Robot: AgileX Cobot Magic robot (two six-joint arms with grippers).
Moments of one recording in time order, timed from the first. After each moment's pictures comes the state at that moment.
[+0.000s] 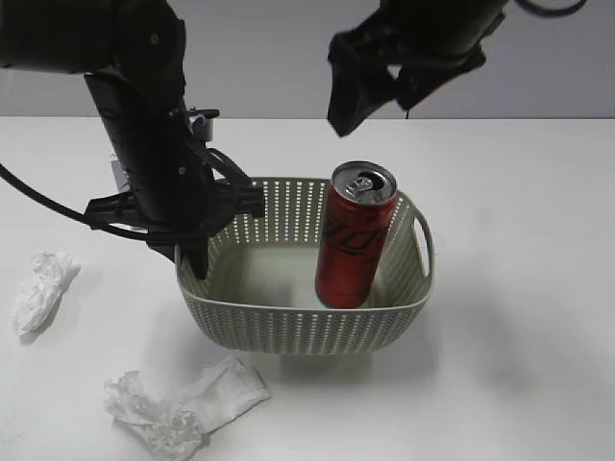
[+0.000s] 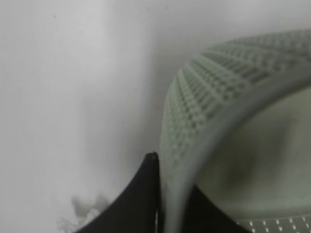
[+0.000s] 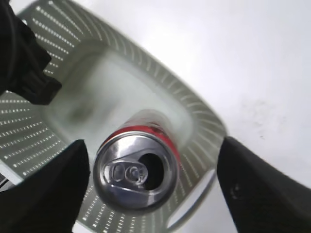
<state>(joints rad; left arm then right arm) -0.61 1.90 -1.35 -0.14 1.06 -0.50 0.62 1.73 -1.62 0.10 1.09 -0.06</state>
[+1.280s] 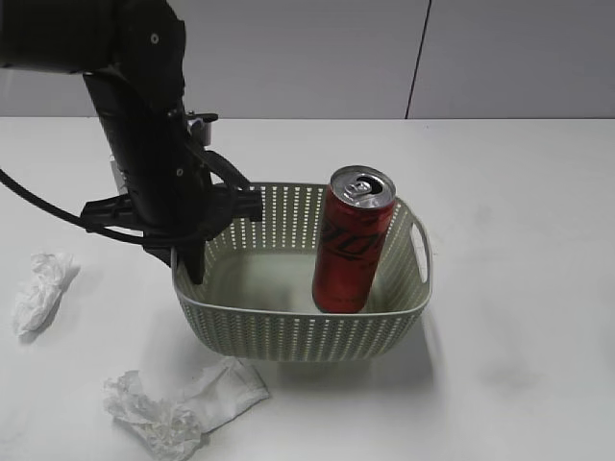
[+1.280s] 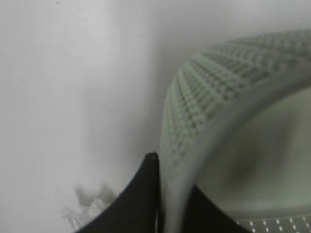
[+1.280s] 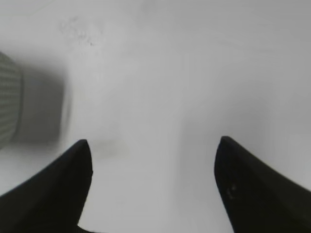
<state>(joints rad) -0.61 1.90 -1.35 -0.15 1.09 -0.50 0.10 1.31 -1.23 0.06 1.16 -0.06</state>
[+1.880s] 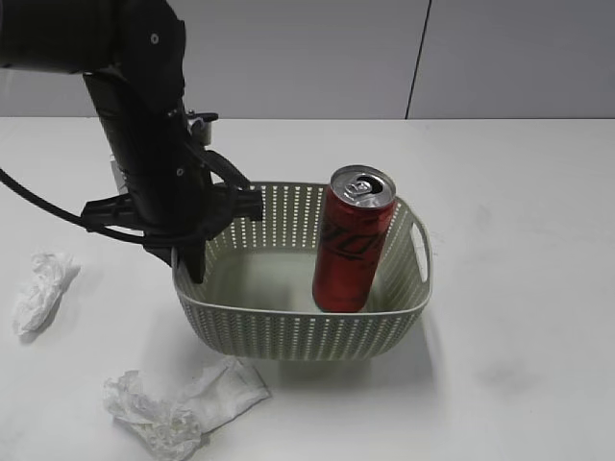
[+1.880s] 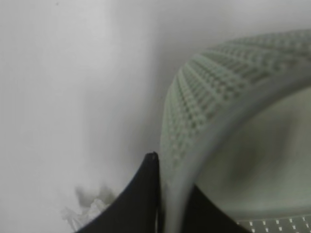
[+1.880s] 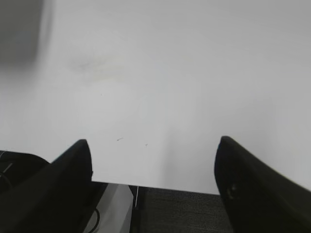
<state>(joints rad) -0.61 1.90 -1.35 -0.14 1.09 -0.50 0.10 0.78 -0.58 0.06 0.97 -0.06</state>
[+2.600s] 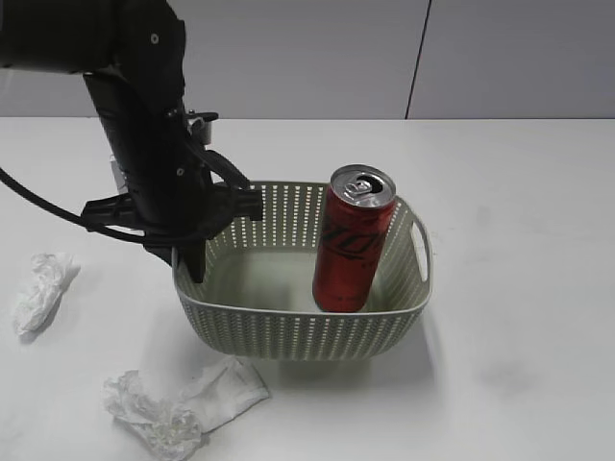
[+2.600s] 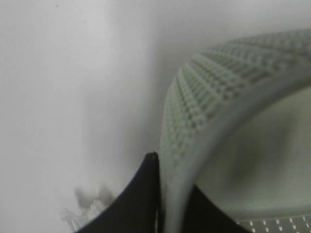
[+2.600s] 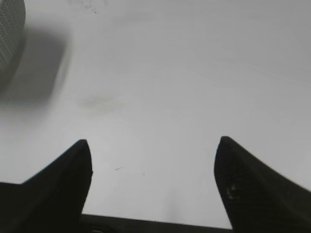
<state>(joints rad) -0.61 1.90 -1.35 -0.14 1.08 -0.50 0.10 0.21 -0.42 0.06 0.95 -0.06</state>
